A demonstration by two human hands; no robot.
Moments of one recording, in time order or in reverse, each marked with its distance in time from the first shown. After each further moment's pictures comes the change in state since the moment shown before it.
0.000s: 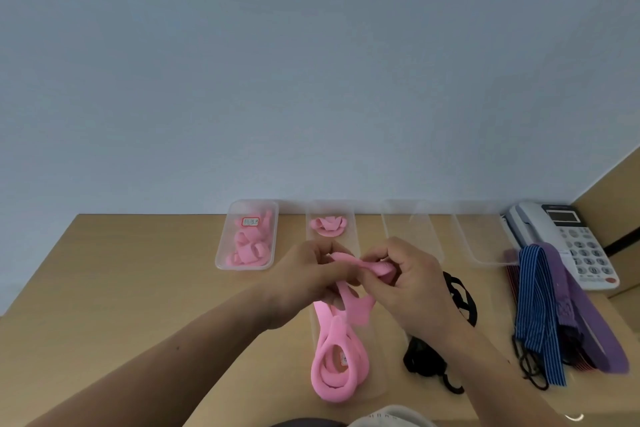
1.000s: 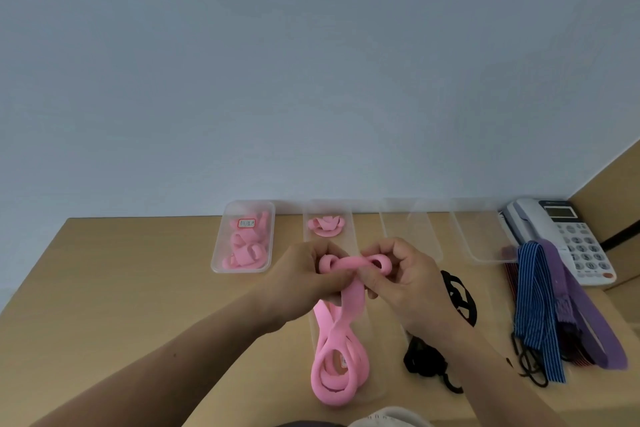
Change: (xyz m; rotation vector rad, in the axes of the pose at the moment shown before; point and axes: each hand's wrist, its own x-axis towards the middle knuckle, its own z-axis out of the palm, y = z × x) left_hand 0.005 -0.006 -0.007 0.171 0.055 0.076; right_hand 0.004 0.001 0.003 0.370 -0.052 0.282
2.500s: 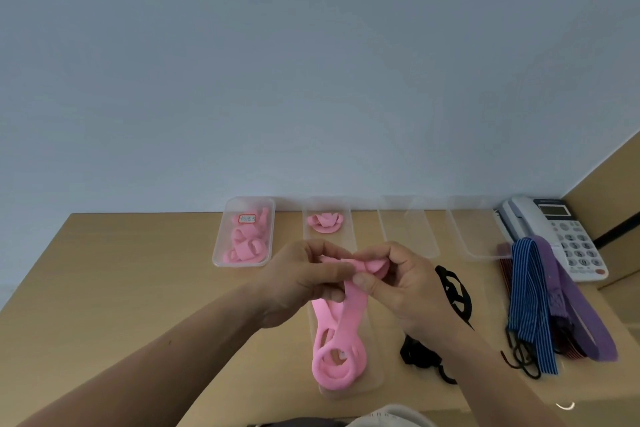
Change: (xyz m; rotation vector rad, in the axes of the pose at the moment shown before) left_hand -0.011 0.005 0.001 -0.355 -0.098 -0.155; right_hand -0.016 0.002 -0.001 0.051 -0.056 -0.043
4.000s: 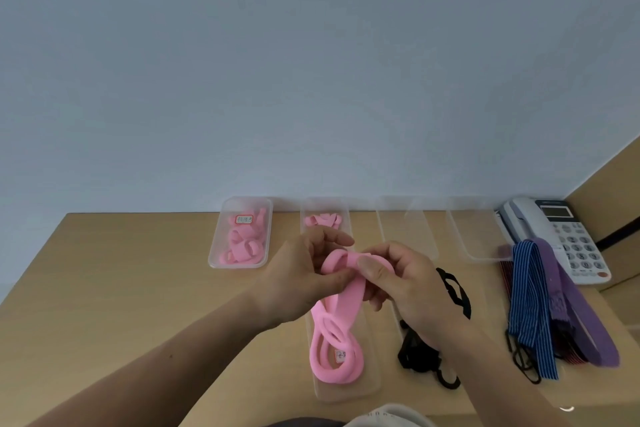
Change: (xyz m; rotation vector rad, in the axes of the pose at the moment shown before) left_hand 0.009 -0.010 0.001 0.359 0.109 0.308; right_hand 0.009 -0.010 -0.005 0.092 -0.027 0.144
